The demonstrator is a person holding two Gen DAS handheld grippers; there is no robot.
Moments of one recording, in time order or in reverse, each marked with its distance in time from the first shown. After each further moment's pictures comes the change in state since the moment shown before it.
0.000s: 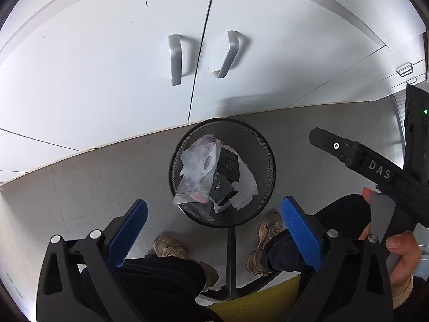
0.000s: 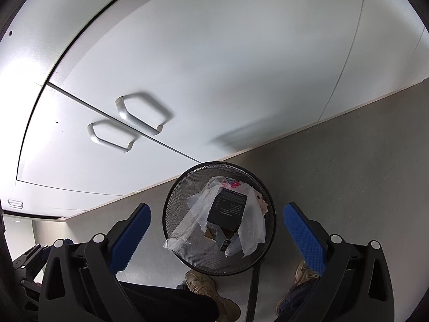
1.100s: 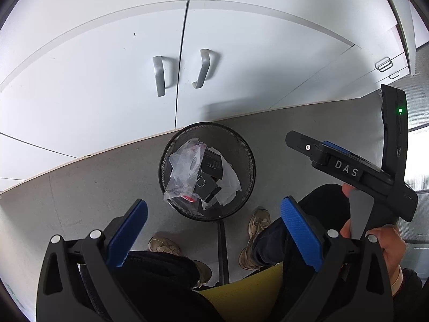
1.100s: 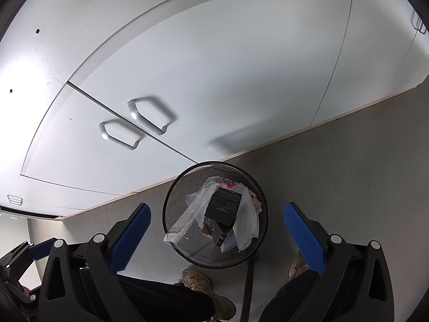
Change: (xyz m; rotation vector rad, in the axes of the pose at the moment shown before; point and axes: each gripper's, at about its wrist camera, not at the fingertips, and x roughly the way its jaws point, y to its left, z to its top) left arm -0.031 -0.022 -0.017 0.045 -0.032 -0.042; right arm -0.026 0.007 -0.007 -0.025 -0.026 -0.024
